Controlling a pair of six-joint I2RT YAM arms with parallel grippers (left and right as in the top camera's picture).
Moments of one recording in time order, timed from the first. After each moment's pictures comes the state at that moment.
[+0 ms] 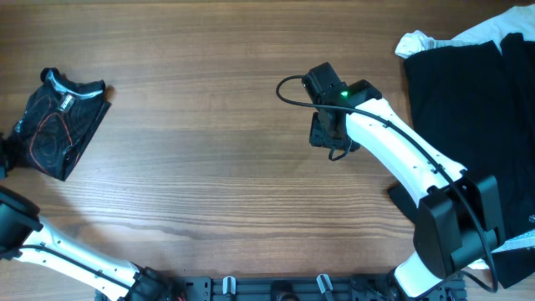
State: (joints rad) left arm 0.97 2.34 1.78 -0.70 0.44 -0.60; right arm 0.46 1.78 1.33 -1.01 0.16 0.62
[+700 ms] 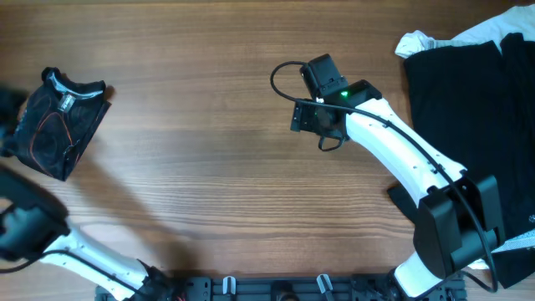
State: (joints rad) left arm 0.74 2.09 1.78 -0.80 0.39 -0.34; right arm 0.46 1.78 1.33 -0.79 0.03 0.61
